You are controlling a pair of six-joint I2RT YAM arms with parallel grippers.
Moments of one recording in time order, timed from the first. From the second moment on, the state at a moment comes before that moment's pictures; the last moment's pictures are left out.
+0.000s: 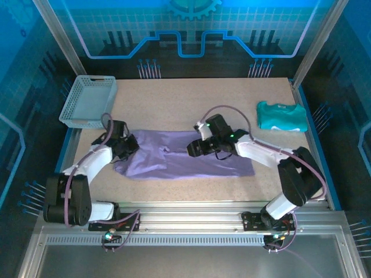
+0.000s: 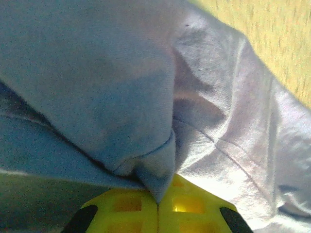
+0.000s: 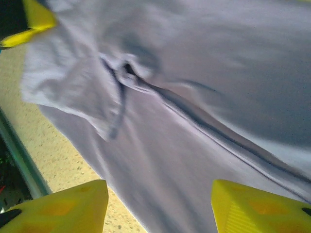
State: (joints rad) left arm 0.00 1.31 0.73 -0.44 0.14 -0.66; right arm 0.60 1.56 0.98 -0.33 -0.41 0.32
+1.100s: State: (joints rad) left arm -0.54 1.85 1.55 -0.86 -0.12 -0.65; right arm 0.35 1.37 0.90 -0.51 -0.29 0.30
